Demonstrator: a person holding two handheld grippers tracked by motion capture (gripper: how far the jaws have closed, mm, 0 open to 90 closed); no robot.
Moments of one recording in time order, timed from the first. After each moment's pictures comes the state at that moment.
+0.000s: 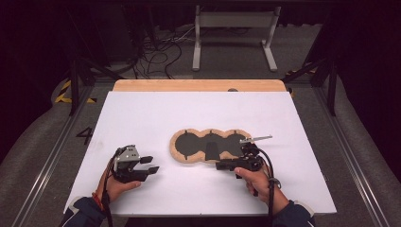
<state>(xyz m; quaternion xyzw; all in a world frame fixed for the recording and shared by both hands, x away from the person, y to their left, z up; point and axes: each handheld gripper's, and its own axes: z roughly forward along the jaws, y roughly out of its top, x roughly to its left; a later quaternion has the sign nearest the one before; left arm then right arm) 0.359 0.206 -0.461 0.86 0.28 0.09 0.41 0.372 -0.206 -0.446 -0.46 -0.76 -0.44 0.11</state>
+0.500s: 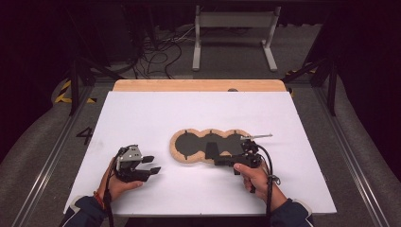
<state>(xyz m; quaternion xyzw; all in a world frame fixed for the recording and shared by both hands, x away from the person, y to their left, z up) 0.363 0.200 -0.462 0.87 0.27 0.09 0.40 0.384 -0.206 -0.451 -0.47 -0.73 -0.48 0.14</state>
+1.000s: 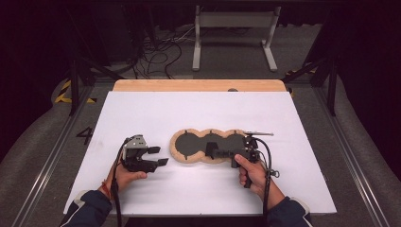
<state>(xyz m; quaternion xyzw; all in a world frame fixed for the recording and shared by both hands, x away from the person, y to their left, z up) 0.394 0.183 -0.454 0.84 0.30 0.05 0.45 0.399 -0.206 -0.457 -0.53 -0.65 -0.51 0.19</state>
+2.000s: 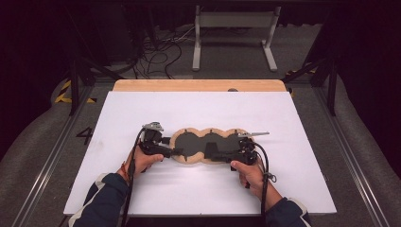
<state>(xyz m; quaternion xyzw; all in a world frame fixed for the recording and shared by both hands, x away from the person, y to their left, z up) 0.449 0.147 -0.467 0.83 0.32 -0.05 0.45 0.397 -0.199 -0.458 -0.44 -0.73 -0.51 0.13</state>
